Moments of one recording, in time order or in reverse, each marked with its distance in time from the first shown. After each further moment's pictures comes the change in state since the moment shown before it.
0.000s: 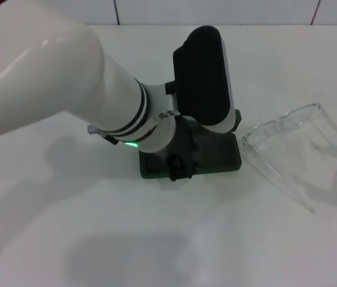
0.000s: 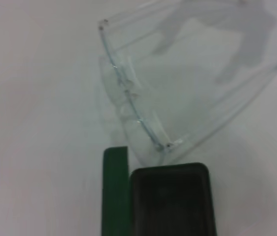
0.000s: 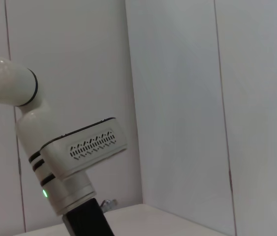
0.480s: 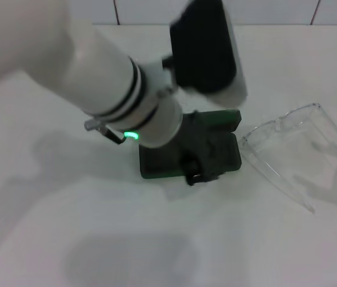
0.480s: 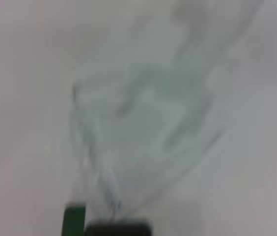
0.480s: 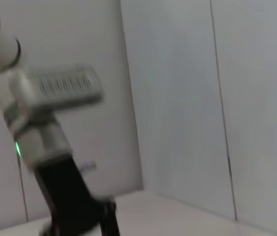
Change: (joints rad) left arm 0.006 0.004 -0.123 0.164 -0.154 0.200 -0.042; right arm 0.010 -0.002 0.000 -0.020 -0.028 0.018 0.052
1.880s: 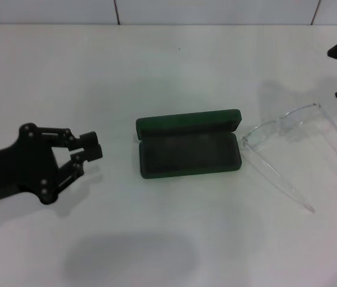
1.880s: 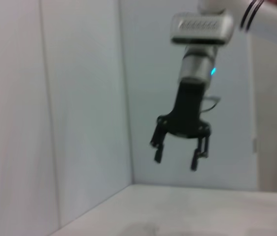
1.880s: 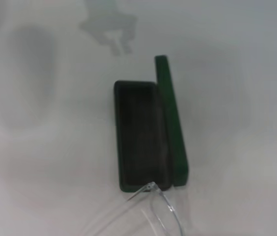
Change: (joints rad) left arm 0.378 0.074 -0.992 -0.905 -0.728 0.378 1.420; right arm 0.626 -0.134 -0.373 -0.591 -0.748 -0.069 0.517
